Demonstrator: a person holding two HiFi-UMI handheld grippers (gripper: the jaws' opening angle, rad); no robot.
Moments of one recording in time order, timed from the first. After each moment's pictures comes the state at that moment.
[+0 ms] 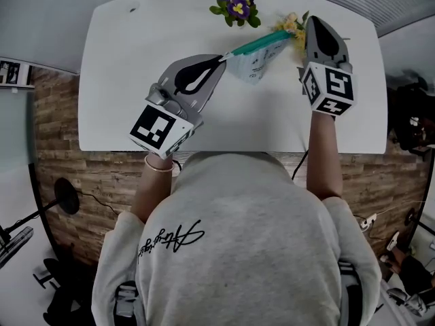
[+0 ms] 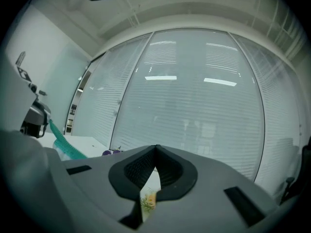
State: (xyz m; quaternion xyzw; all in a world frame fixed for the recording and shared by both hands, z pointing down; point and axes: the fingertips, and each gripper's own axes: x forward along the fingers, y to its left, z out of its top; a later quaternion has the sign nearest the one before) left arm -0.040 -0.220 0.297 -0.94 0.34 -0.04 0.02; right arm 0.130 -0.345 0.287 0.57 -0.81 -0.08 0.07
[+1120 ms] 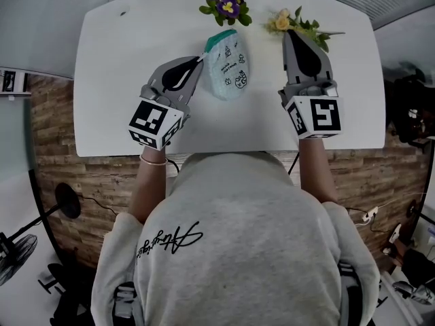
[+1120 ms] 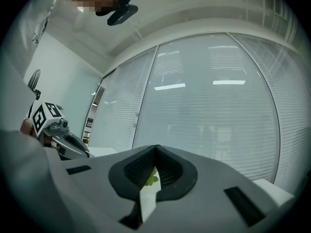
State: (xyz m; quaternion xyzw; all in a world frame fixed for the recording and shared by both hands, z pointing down) left arm -0.069 -0.246 0.361 -0.92 0.39 -0.11 -0.02; right arm 0.088 -0.286 0.284 0.51 -0.86 -0.09 0.01
